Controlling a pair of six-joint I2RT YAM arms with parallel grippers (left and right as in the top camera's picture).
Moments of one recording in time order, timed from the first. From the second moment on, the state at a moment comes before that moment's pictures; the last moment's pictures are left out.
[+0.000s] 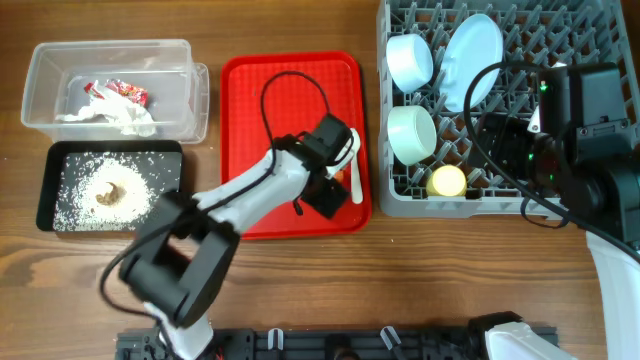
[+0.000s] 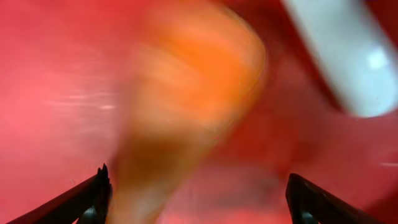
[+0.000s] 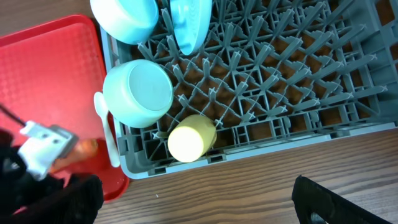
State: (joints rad) left arm -0.65 1.88 1.17 -0.69 -0.01 0.05; right arm 0.19 1.27 1.69 -1.46 0.18 0.38
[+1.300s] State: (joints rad) left arm 0.39 1.69 1.02 -0.72 -0.11 -1.05; right arm 0.19 1.27 1.69 -1.46 0.19 0.38
